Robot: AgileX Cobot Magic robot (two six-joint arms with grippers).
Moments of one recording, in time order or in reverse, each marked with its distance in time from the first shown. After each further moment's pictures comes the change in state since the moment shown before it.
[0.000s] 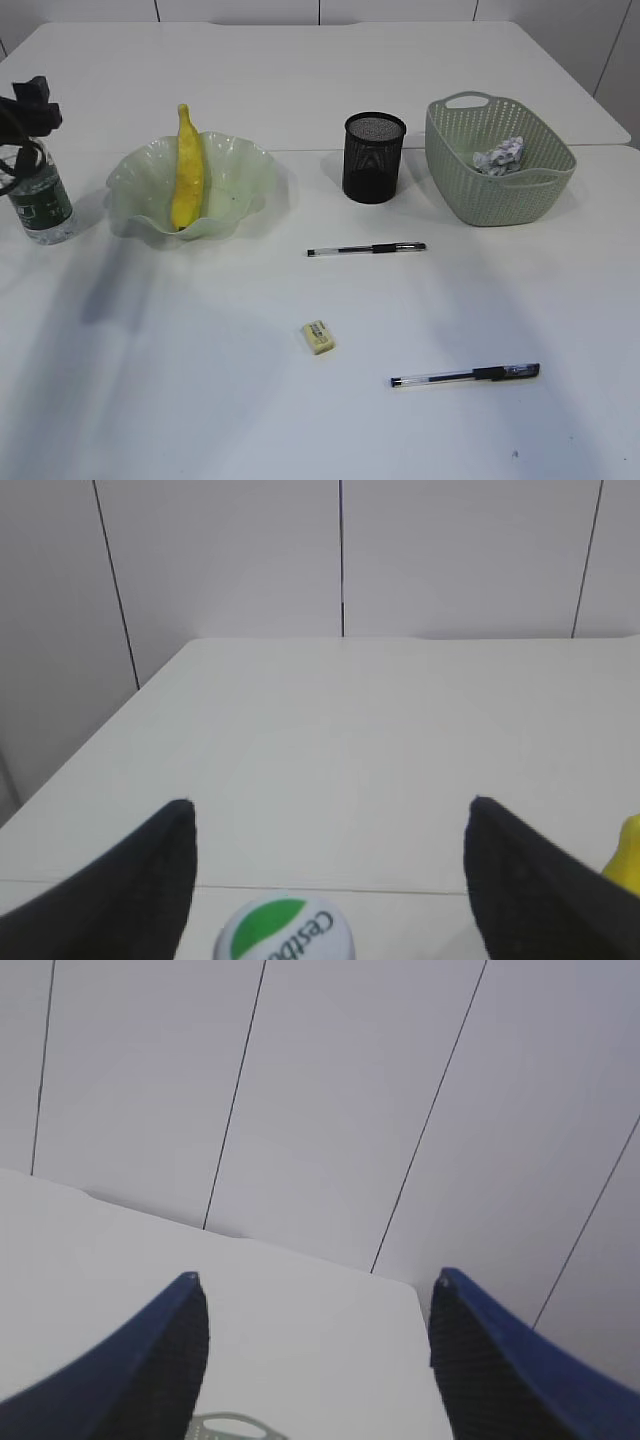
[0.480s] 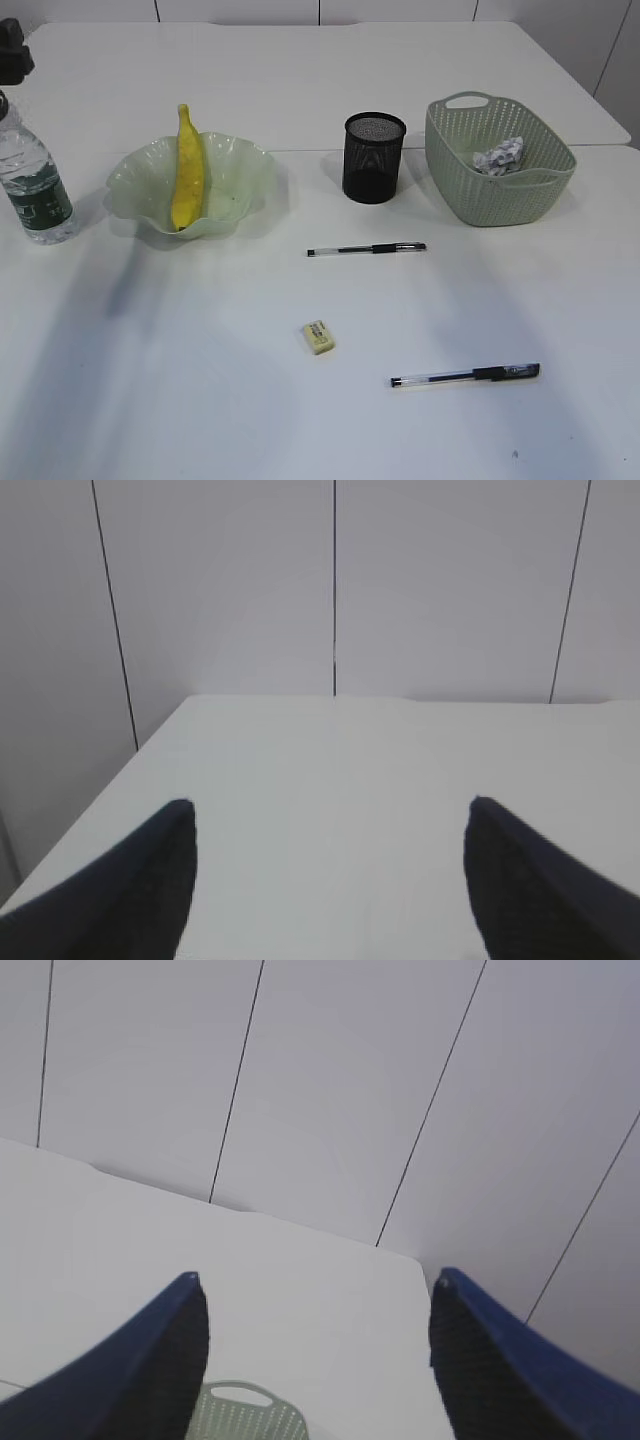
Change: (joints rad) left arm 0.000 -0.181 0.002 0.001 0.112 0.002; right arm 0.000 0.000 0.000 0.000 0.048 0.002
